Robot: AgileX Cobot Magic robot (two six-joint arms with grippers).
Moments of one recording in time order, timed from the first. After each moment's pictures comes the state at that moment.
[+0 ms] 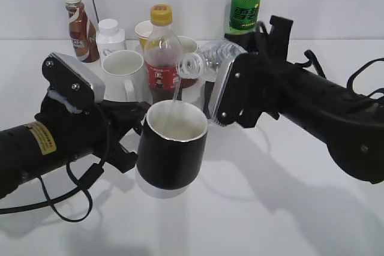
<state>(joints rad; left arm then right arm) -0.63 1.66 -0.43 0.09 -0.81 0.09 0.65 1.73 -0.61 0.16 -0.89 -1.27</state>
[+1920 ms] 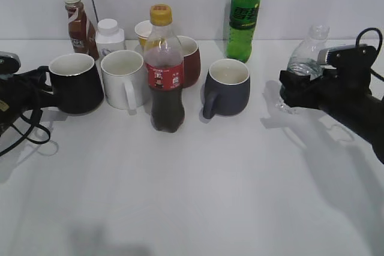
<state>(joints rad) -0.06 2.14 -0.69 0.01 -1.16 0.09 0.13 2.09 -0.65 -0.24 -1.16 0.10</state>
